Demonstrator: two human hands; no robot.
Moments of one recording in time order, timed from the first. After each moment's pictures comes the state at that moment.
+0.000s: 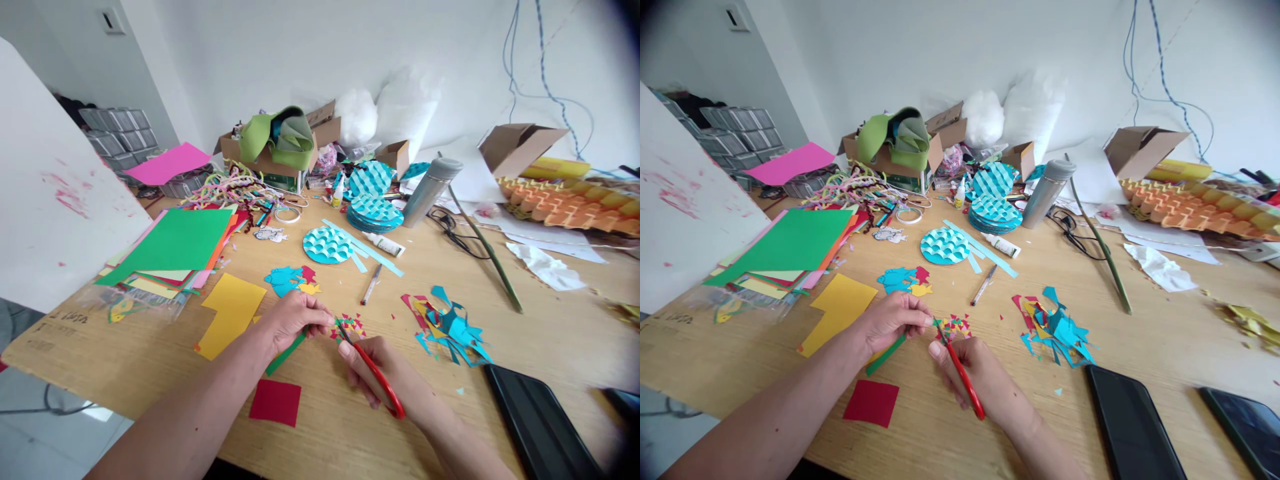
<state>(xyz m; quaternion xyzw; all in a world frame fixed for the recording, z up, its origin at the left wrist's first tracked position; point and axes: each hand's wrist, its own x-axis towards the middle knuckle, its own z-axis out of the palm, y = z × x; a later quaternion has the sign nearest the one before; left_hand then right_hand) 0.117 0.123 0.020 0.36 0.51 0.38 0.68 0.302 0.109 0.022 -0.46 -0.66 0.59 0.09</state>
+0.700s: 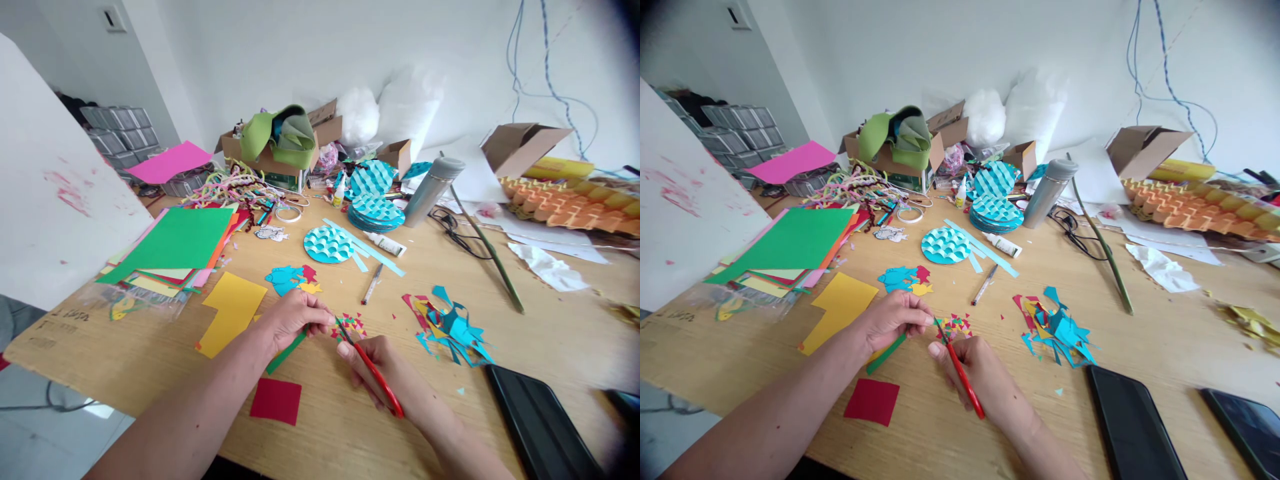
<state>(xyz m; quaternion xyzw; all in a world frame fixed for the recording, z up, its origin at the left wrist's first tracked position) 0.116 0.123 0.020 0.36 0.51 0.38 0.68 0.301 0.110 0.019 -0.49 -0.65 0.57 0.09</state>
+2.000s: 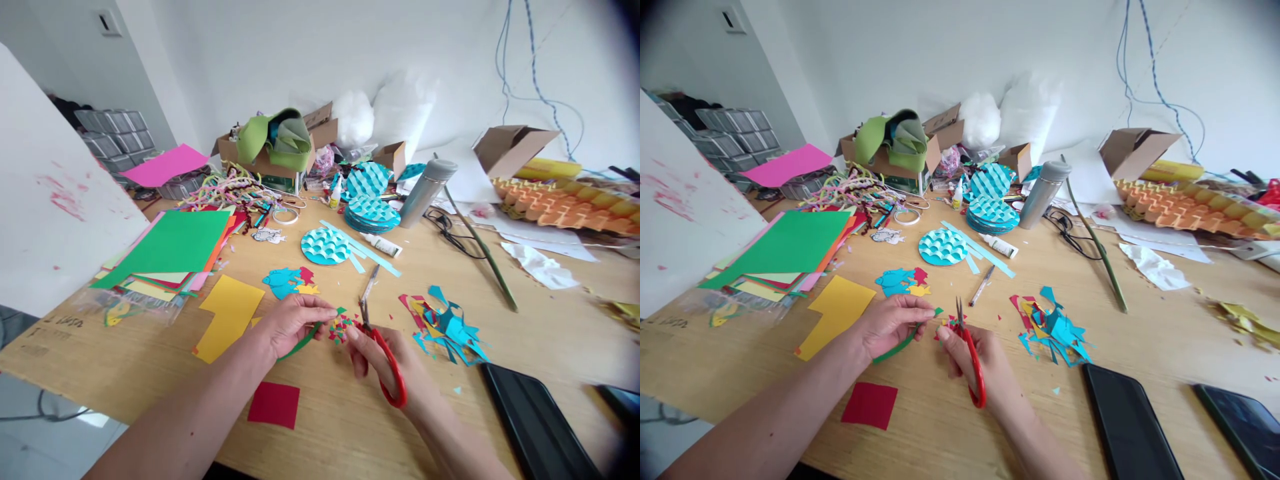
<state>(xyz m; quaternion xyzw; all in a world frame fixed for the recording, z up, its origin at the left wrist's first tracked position) 0.121 0.123 0.013 0.27 0.44 0.45 0.73 0.299 0.111 0.035 -0.51 -0.62 0.55 0.23</state>
